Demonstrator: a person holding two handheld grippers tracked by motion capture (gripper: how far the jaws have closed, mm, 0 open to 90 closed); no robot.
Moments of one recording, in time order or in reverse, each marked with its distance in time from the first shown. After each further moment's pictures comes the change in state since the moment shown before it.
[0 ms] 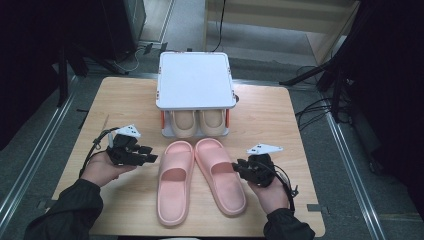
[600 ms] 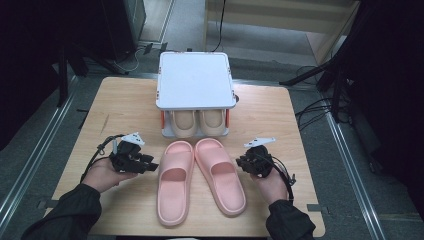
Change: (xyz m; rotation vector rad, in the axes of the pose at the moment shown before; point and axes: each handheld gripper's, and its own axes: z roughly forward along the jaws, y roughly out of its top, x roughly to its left) left arm -0.009 -0.013 0.014 0.106 -0.026 0.020; right arm -0.028 0.003 0.038 0.152 -0.057 -0.044
